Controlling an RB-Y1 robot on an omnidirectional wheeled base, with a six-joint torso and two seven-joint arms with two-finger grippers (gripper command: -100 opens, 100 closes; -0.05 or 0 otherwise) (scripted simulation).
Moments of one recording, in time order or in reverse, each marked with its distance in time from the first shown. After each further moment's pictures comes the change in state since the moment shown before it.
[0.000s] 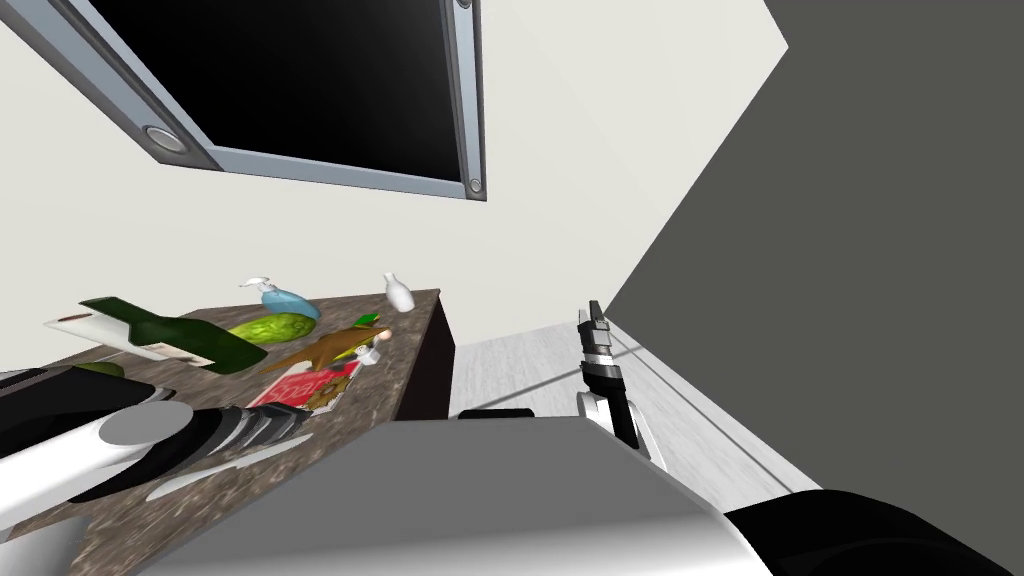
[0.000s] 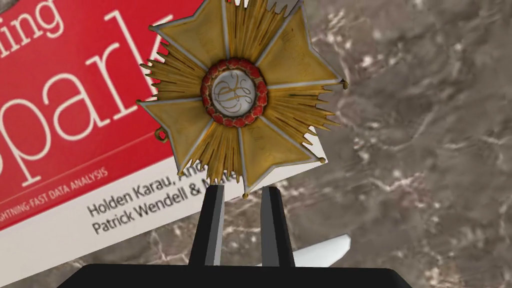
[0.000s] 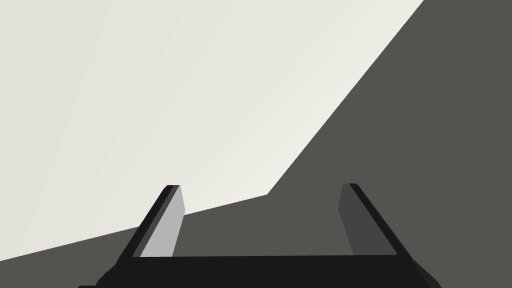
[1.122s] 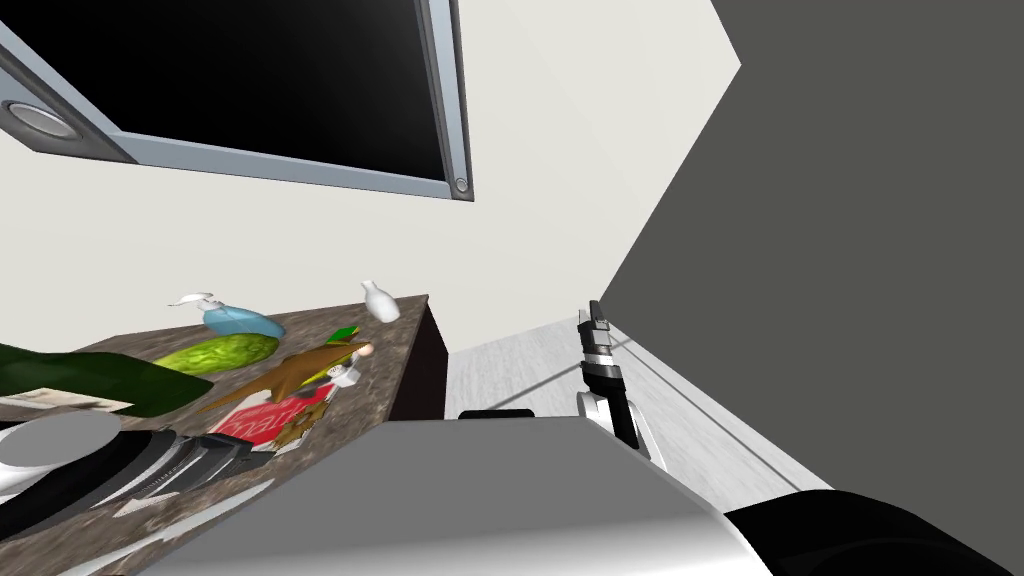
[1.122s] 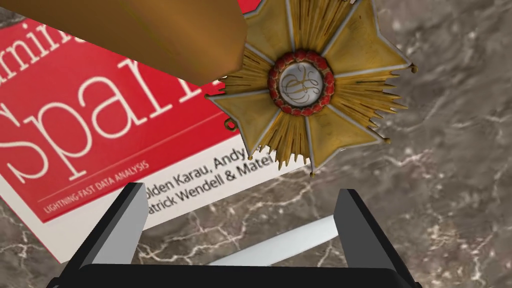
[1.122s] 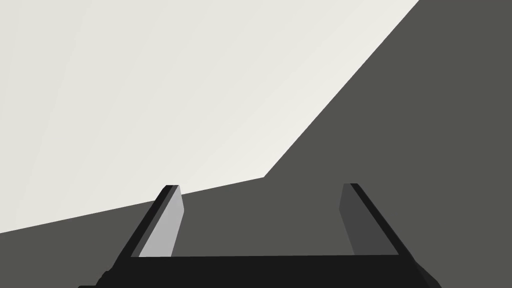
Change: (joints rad) left arm 0.086 0.128 0.020 0.018 0.019 0.163 0.058; right arm 0.000 0.000 0.000 0.000 0.000 0.000 0.000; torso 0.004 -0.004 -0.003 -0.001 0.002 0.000
